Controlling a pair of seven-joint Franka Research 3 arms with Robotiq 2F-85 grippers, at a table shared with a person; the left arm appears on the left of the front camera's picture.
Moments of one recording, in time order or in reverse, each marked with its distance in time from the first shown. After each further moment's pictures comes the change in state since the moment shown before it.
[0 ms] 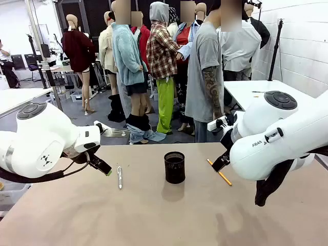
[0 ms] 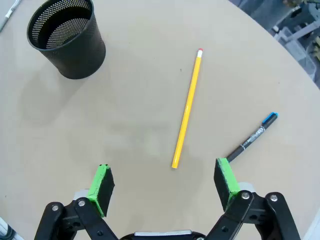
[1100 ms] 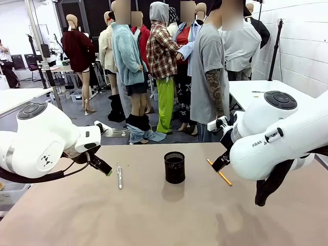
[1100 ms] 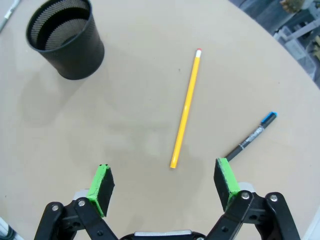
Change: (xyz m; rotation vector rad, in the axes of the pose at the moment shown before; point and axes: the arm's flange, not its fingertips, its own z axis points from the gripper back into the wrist) left arm 0.001 -0.002 0.000 0.000 0.000 -0.005; right arm 0.002 -0.004 0.002 -0.003 0.002 -0.009
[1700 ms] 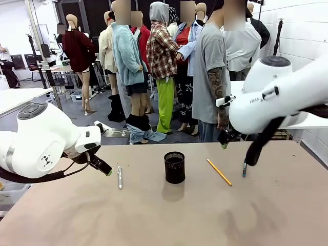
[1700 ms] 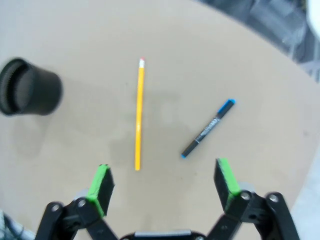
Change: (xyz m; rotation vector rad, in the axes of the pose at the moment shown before) left arm 0.000 0.000 0.000 0.000 0.001 0.000; right arm 0.068 -0.076 0.016 -0.031 0.168 -0.218
